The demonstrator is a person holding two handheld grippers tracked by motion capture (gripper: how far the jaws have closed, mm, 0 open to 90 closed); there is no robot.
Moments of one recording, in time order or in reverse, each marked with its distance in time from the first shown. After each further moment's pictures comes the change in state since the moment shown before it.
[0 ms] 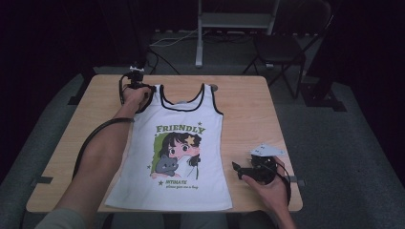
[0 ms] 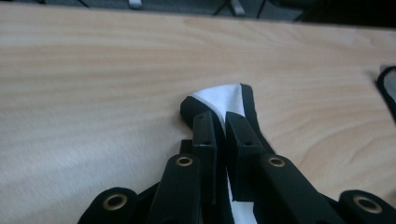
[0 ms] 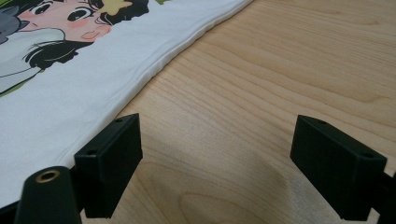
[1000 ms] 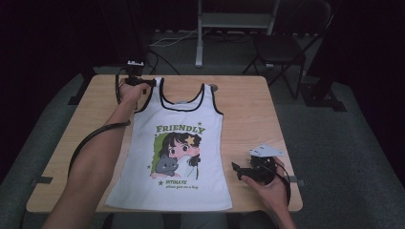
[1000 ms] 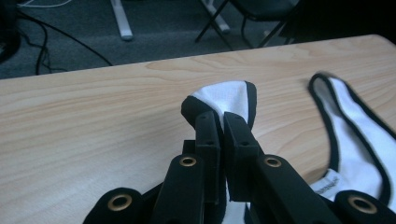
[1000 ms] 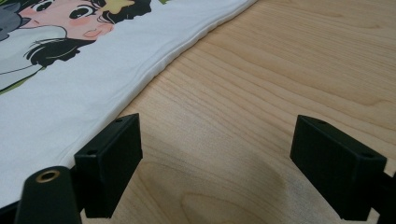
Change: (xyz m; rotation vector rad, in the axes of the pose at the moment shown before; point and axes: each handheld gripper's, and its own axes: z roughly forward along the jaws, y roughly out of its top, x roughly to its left) left arm -0.032 0.012 -0.054 -0.097 -0.047 0.070; right arm 0.002 0.000 0.000 -0.001 -0.003 -0.016
